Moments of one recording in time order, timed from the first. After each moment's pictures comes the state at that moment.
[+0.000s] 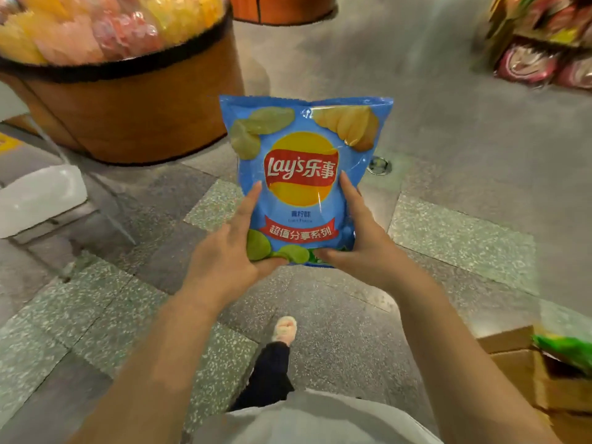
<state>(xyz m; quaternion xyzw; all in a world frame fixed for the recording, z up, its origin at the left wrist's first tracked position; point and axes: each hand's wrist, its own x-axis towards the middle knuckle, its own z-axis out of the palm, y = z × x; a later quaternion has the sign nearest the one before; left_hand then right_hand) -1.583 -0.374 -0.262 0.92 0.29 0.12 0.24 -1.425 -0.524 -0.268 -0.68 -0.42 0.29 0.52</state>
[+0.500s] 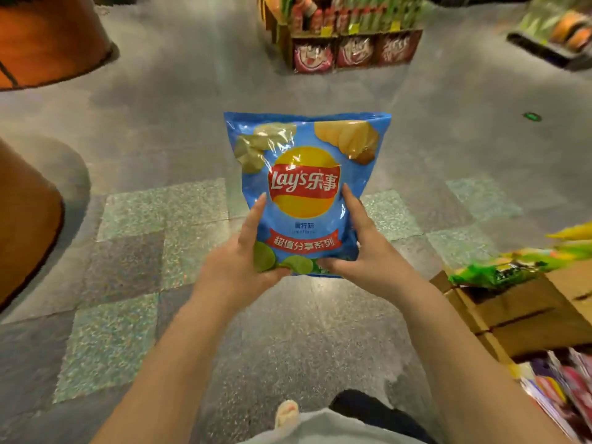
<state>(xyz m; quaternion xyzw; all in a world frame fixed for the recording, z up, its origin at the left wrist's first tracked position) -1.281 -0.292 -0.256 0.95 -0.04 0.04 0.30 -1.252 -0.505 -0.252 -0.81 -0.16 0.09 0.55</state>
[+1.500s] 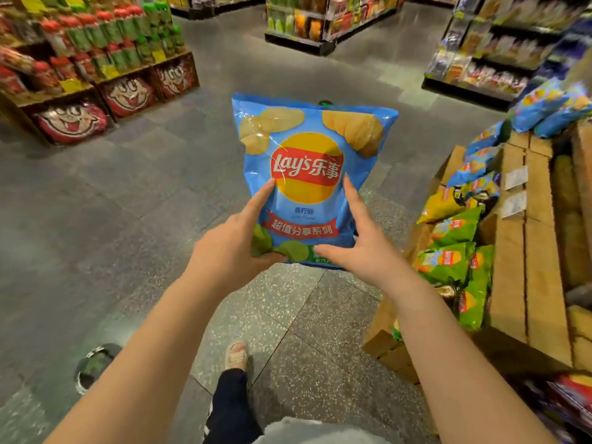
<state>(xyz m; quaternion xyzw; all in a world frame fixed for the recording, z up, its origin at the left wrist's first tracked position) -0.701 -0.581 -0.235 0.87 -0.42 -0.08 0.24 -0.834 -0.749 -0.242 -0.81 0.18 -0.15 0.53</state>
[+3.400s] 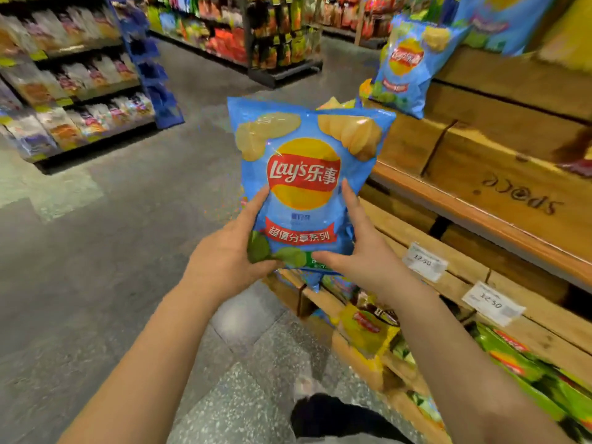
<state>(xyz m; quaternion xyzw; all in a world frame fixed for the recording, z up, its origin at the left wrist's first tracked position) -0.323 -1.777 -0.217 0.40 -0.87 -0.22 0.17 -0.516 -1.676 -0.234 -0.53 0.65 -0.47 0.29</state>
